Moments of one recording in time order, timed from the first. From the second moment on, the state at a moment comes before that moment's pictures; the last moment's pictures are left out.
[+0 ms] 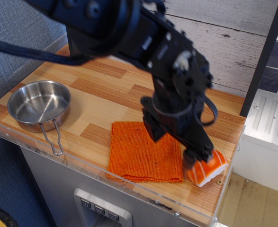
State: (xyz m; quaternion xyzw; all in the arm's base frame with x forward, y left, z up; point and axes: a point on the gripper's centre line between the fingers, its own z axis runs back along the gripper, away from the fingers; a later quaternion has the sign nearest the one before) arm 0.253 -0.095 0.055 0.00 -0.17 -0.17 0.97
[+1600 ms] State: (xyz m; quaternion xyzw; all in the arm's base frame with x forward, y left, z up) arm 0.263 -0.111 0.039 0.03 -0.15 -0.21 0.96
